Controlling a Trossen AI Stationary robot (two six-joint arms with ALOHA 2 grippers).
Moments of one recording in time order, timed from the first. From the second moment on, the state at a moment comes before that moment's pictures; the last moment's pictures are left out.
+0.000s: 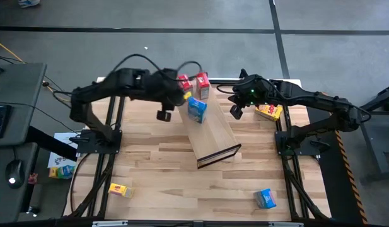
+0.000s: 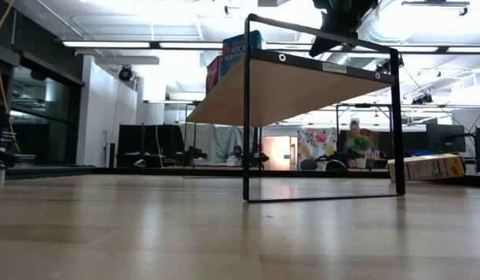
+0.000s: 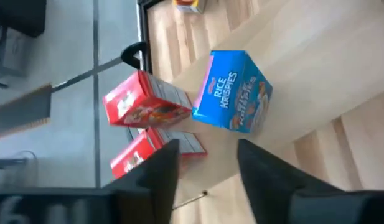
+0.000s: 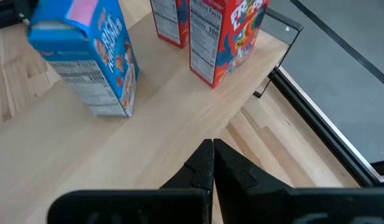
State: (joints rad) left arm 0.08 1.63 2.03 -1.29 -0.29 0.47; right arm -0.27 1.21 1.23 -0.78 0.15 0.16
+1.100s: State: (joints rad) left arm 0.07 1.35 0.64 0.41 -0.22 0.16; right arm -0.18 1.37 0.77 0.24 0.16 0.21
